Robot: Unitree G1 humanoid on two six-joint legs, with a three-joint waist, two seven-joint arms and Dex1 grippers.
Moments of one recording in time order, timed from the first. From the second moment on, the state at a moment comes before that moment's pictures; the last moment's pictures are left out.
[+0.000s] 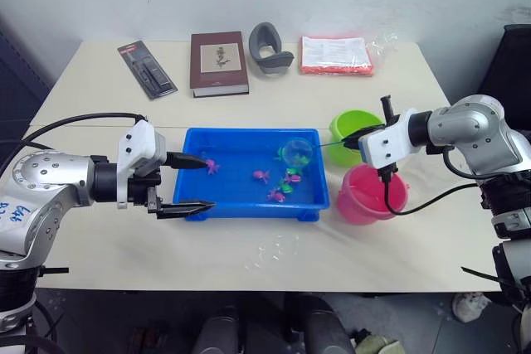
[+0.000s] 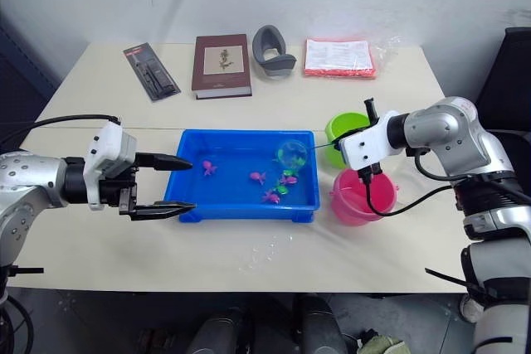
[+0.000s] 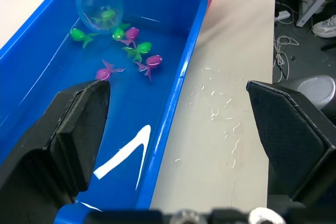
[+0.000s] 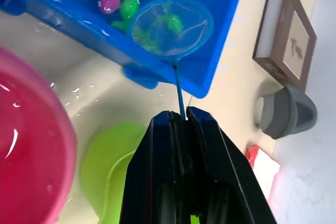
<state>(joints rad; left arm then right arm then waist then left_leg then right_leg) -0.36 0.97 0.16 -0.36 -0.60 0.68 -1.07 -0.94 -0.86 0.31 0.52 -0.25 -0.64 1.13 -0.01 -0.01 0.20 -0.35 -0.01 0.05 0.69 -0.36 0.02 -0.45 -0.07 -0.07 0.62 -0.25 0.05</state>
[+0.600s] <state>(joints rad) -0.36 0.97 0.16 -0.36 -0.60 0.67 -1.06 -0.94 -0.86 0.29 0.52 -0.16 -0.67 1.17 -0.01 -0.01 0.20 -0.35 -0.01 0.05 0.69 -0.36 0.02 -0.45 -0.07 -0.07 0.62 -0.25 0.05</state>
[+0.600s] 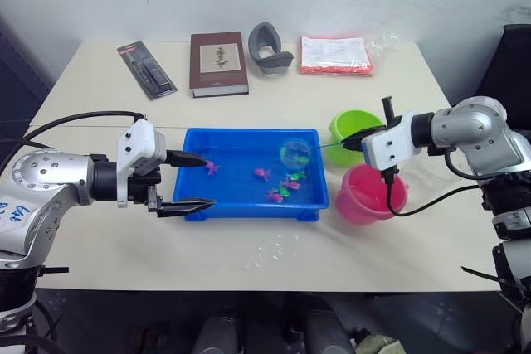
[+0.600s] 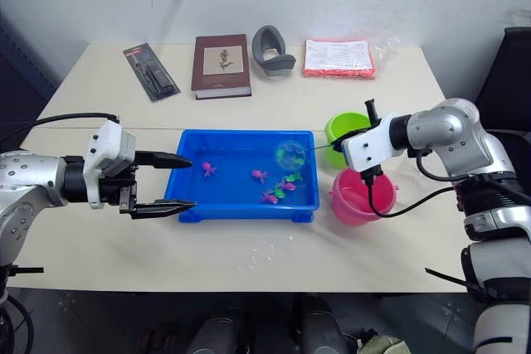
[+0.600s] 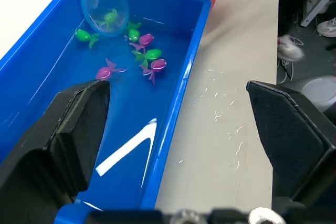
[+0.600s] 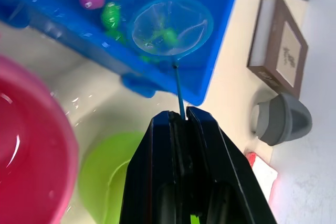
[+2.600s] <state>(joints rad) -0.35 1.00 0.12 -0.31 -0.56 0.63 -1.12 -0.81 -0.81 0.32 0.35 -0.15 -0.54 1.24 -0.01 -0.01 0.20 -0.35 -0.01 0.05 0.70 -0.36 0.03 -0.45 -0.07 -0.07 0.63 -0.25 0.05</state>
